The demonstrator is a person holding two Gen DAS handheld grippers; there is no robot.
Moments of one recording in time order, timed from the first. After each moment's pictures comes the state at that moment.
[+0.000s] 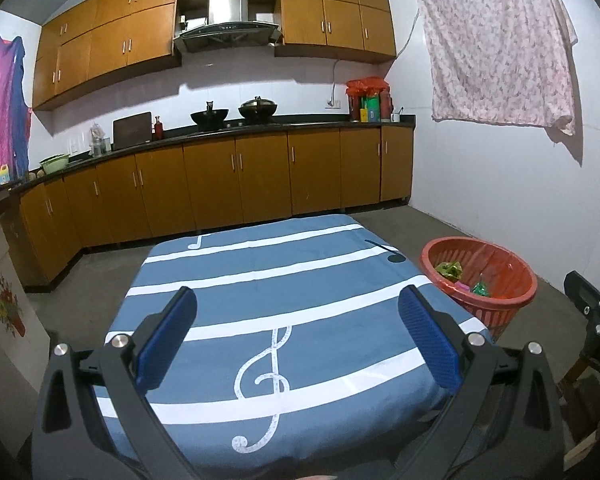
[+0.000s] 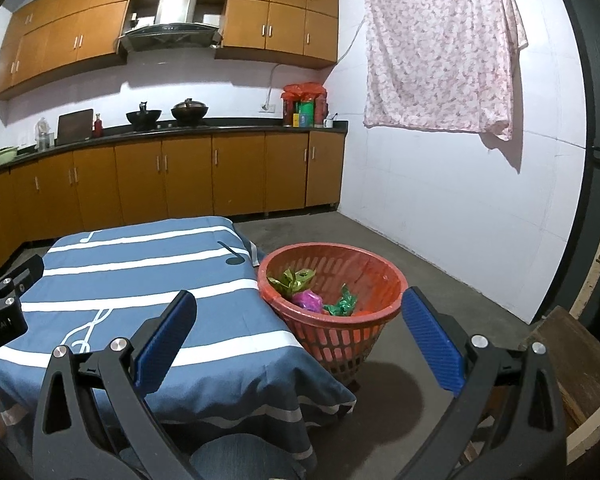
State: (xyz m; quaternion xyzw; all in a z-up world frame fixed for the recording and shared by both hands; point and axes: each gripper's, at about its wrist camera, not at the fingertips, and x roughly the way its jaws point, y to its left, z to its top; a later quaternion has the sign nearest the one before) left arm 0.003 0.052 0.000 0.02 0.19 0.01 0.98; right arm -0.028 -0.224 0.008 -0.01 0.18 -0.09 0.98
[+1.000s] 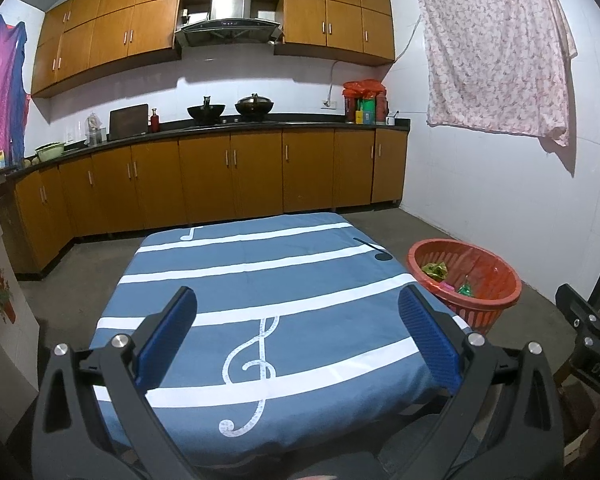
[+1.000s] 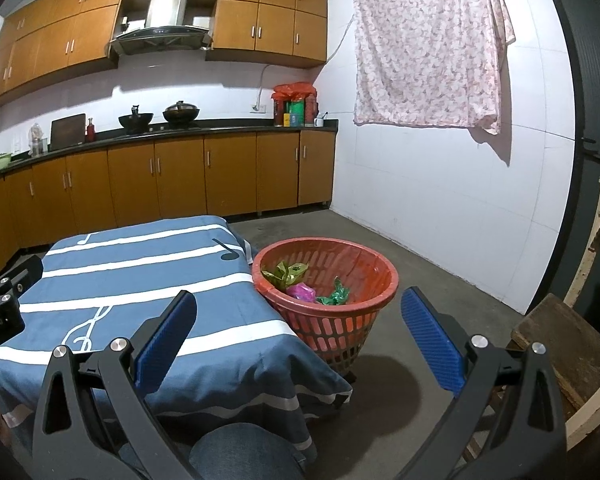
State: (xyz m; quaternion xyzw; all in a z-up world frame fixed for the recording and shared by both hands) left arm -0.013 0.056 0.002 0.00 0.19 -0.01 0.98; right arm -0.045 -0.226 0.002 0.00 0.18 -0.10 0.98
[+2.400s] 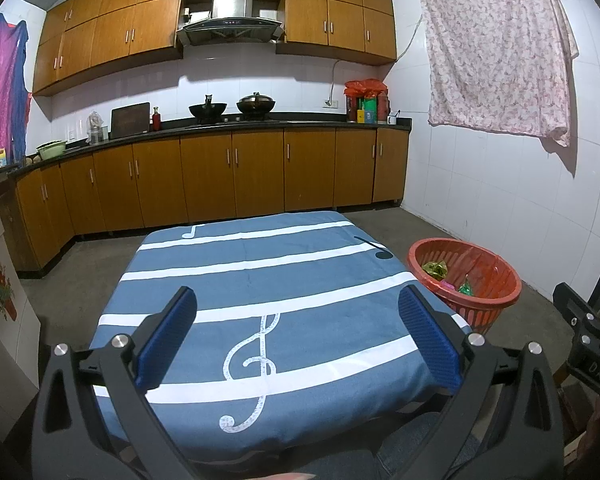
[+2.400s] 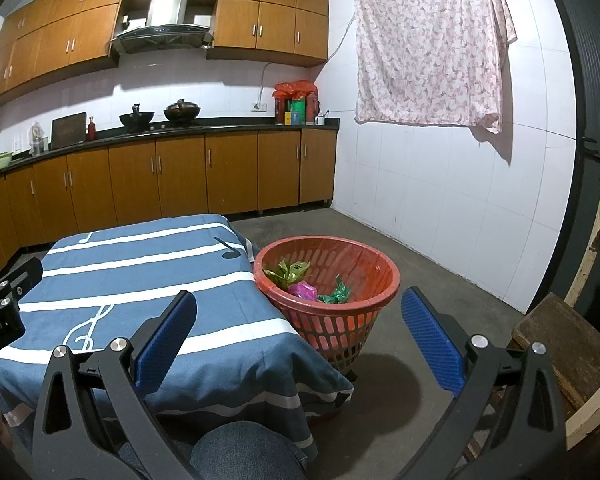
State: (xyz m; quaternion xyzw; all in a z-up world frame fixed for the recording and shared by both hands) left arm -0.017 0.051 -0.004 0.00 0.19 -0.01 0.98; right arm -0.045 -0.226 0.002 0.00 0.18 -0.10 0.98
